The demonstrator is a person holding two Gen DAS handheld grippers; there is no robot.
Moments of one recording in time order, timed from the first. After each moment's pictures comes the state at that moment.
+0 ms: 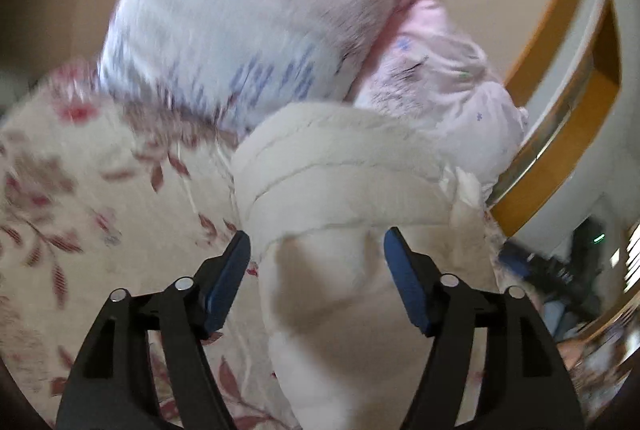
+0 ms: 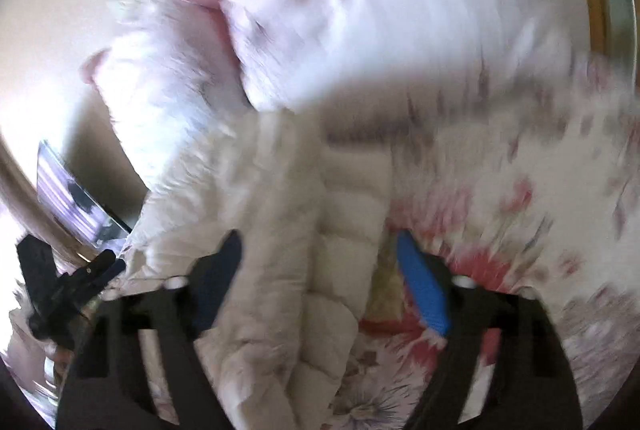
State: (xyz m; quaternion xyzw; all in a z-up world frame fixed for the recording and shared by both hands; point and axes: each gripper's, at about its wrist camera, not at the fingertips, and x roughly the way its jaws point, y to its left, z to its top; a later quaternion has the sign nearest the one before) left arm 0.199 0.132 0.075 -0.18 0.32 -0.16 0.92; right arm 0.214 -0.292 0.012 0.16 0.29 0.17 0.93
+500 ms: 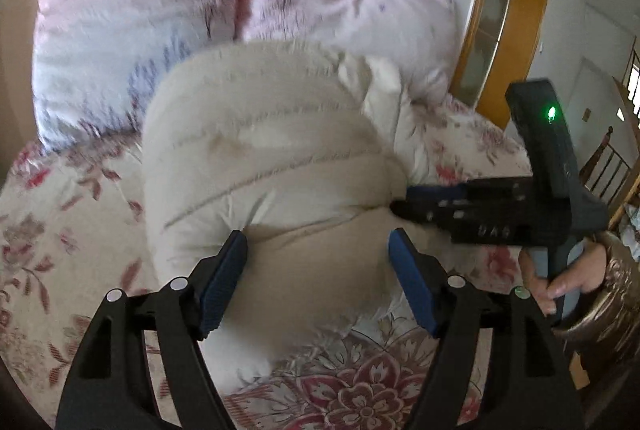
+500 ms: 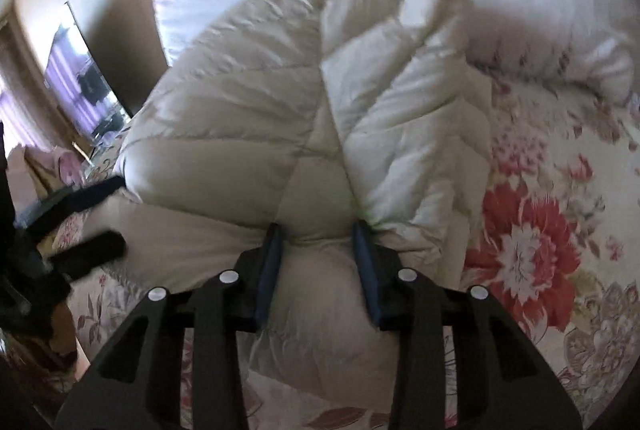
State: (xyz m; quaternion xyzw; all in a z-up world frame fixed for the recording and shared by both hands) left arm 0.159 0.034 0.050 0.00 0.36 -0.24 0.90; right arm 0.209 -0.208 -0.047 0.04 0.40 0.22 0.89
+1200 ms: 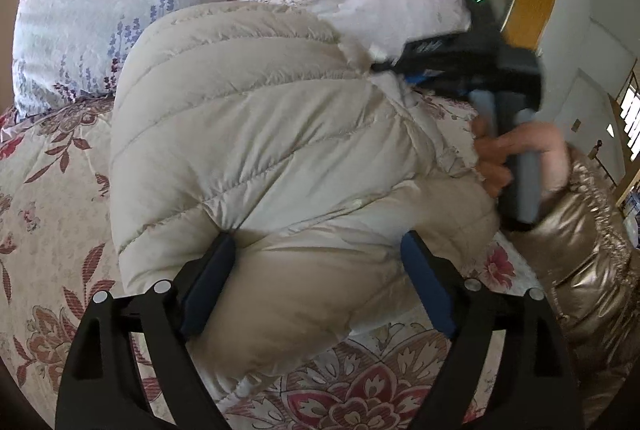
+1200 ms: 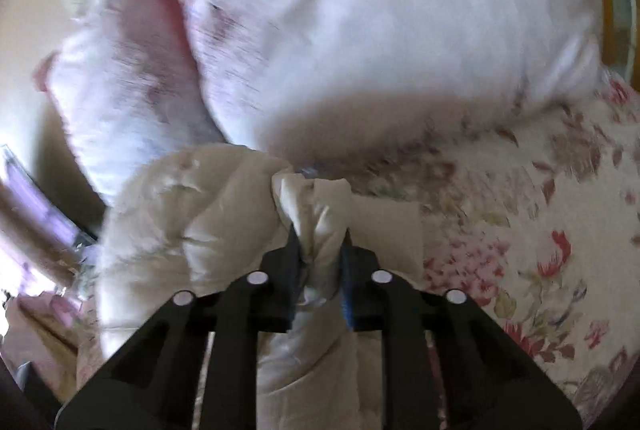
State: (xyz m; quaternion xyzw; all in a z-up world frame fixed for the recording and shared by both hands) left arm 0.179 0.030 0.029 -0.03 0.38 -0.26 0.89; right arm 0.345 -0.266 -0.016 0.18 0.37 0.10 0.91
